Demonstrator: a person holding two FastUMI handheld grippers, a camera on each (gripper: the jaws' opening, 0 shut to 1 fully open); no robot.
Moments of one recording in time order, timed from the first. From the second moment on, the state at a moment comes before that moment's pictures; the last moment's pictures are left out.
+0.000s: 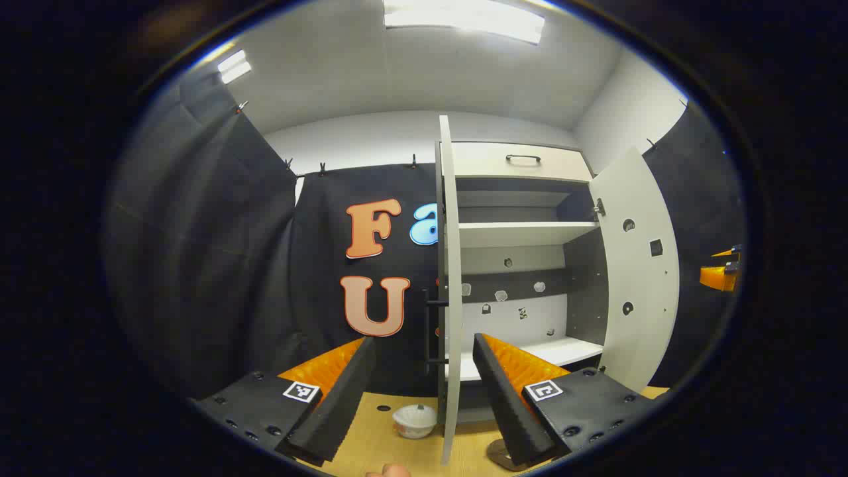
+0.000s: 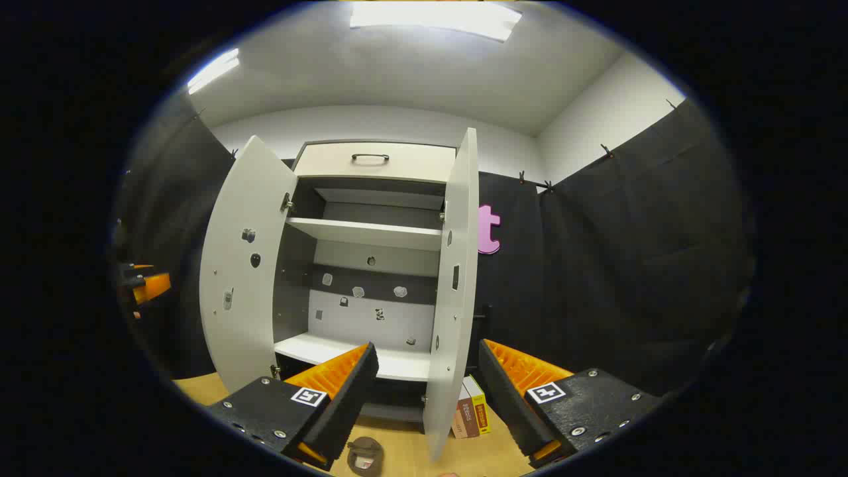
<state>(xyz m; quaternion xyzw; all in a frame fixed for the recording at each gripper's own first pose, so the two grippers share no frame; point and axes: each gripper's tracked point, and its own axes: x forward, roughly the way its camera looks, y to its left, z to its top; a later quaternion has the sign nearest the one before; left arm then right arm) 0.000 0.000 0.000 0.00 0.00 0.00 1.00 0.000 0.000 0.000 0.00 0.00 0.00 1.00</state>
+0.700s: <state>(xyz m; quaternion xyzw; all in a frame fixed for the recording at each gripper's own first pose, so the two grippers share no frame) 0.003 -0.012 -0.012 0.00 -0.01 -0.02 1.00 0.032 0.048 -0.043 0.02 0.02 0.04 1.00</state>
